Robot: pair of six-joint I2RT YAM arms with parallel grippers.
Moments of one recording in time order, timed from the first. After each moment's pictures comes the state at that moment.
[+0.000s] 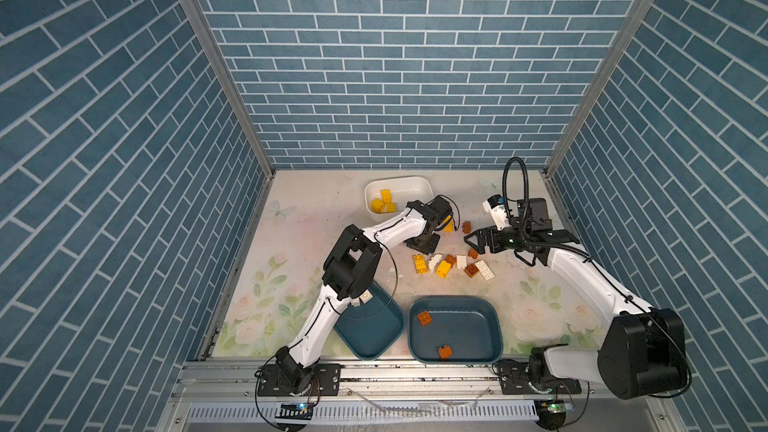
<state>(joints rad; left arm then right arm) -0.77 2.35 1.97 -0.99 -0.11 -0.32 0.21 1.31 0.93 -0.47 -0.50 -0.03</state>
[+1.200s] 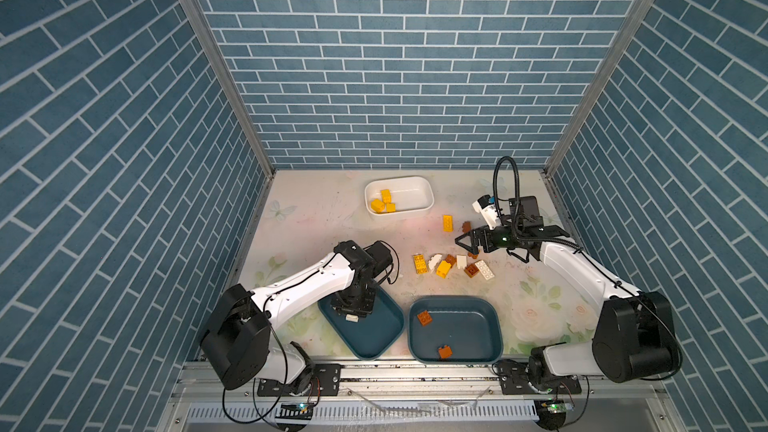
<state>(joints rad) -0.77 1.42 0.98 -1.28 0.00 -0.63 0.24 1.39 0.96 -0.45 -0.64 -0.03</state>
